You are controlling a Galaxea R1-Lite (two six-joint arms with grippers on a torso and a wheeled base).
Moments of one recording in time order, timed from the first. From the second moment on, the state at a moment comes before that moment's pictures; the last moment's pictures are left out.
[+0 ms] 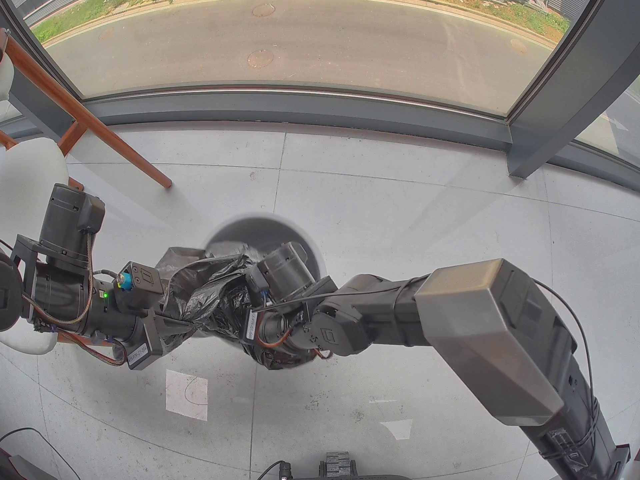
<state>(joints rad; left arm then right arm) -0.31 1.47 -0.89 0.21 -0.24 0.81 0.88 2.61 -2.00 0.24 0.02 0.84</state>
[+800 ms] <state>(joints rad) -0.31 1.48 -0.88 0.20 -0.24 0.81 0.79 2.69 -2.00 0.28 0.15 0.75</state>
